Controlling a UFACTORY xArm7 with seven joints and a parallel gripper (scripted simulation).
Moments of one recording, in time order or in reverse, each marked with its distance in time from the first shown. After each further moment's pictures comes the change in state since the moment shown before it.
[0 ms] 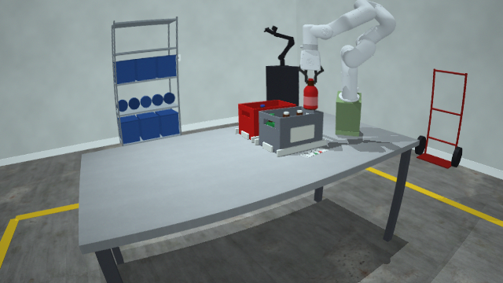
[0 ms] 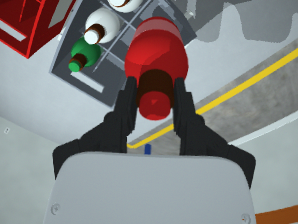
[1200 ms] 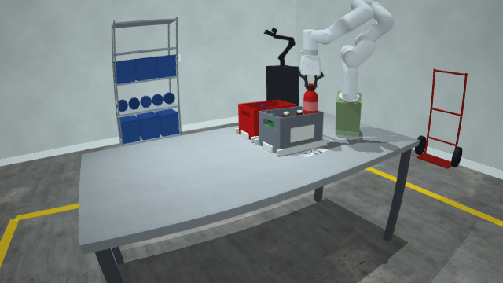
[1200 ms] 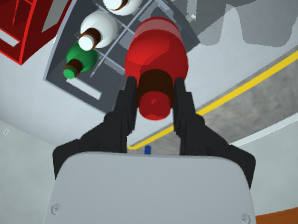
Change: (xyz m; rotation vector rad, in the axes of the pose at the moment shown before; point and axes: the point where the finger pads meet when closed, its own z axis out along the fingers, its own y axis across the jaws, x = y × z) arm 0.000 0.000 0.026 0.000 0.000 0.000
